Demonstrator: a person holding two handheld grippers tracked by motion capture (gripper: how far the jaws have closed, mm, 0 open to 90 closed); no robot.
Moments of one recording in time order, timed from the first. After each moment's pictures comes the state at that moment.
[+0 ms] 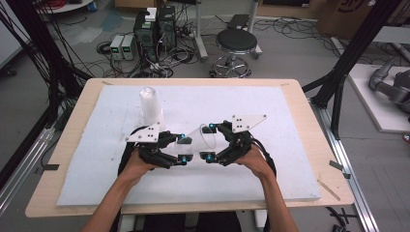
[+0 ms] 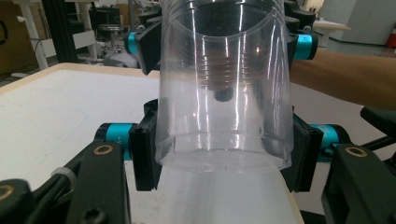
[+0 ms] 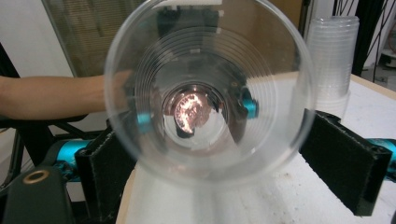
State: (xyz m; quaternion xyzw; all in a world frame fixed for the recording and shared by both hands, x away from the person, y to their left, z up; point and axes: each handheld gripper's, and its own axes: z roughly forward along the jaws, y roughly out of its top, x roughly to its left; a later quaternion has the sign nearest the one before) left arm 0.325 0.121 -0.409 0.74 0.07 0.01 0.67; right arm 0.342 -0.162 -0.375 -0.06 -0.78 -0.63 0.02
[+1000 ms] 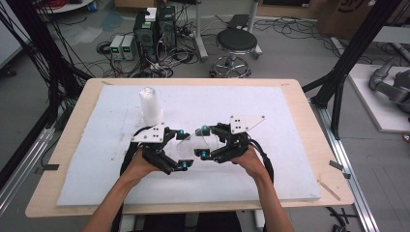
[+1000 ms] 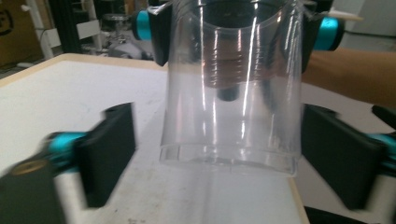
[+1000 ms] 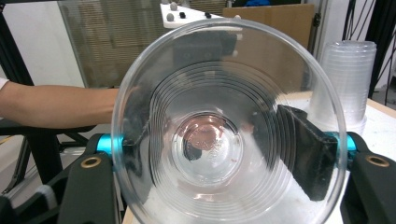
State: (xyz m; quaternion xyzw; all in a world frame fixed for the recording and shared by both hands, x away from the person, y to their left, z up) left arm 0.324 0.115 -0.407 0.76 0.09 0.02 0.65; right arm 0.340 -0.154 -0.374 -0.04 -0.76 -0.65 0.02
